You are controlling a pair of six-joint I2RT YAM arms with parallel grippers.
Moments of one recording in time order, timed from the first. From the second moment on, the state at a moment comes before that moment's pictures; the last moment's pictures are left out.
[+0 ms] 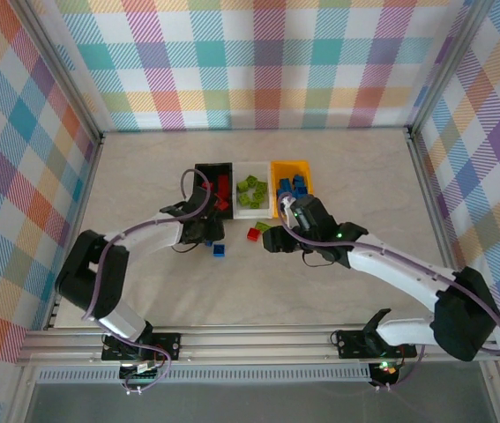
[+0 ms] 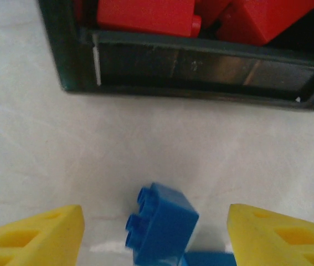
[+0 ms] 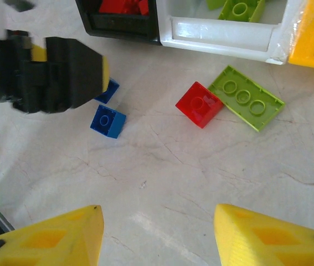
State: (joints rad) left arm -0.50 1.62 0.93 -0.45 -0.14 -0.60; right arm 0.75 1.25 0.83 -0.36 -0.17 0.51
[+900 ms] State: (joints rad) left arm -0.64 1.61 1.13 -0.50 -0.08 -0.59; right arm 0.69 1.05 0.72 -0.40 -0.07 0.55
